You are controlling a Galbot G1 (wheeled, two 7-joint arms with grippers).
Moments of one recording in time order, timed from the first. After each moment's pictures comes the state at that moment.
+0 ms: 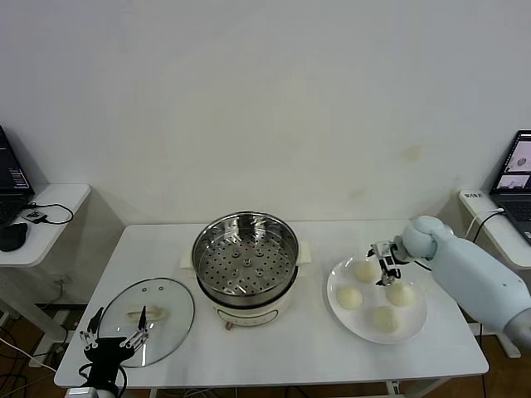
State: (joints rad) left arm 1.79 -1.27 -0.69 -2.13 -0.19 -0.01 -0.18; right arm -0.14 0.86 -0.57 1.03 -0.37 -0.06 -1.00
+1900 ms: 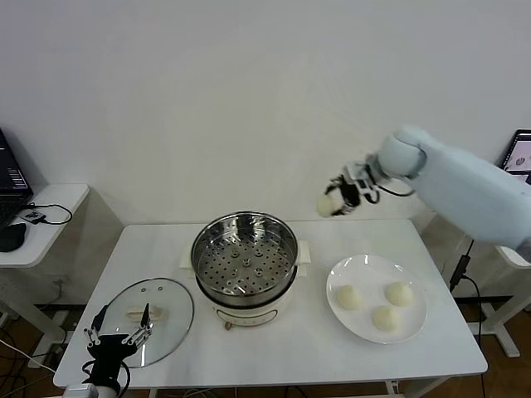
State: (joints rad) left arm 1.77 -1.25 -0.68 -2.12 -0.27 -0.01 -0.17; right arm 0.49 1.02 -1.03 1.22 0.13 -0.08 -1.00
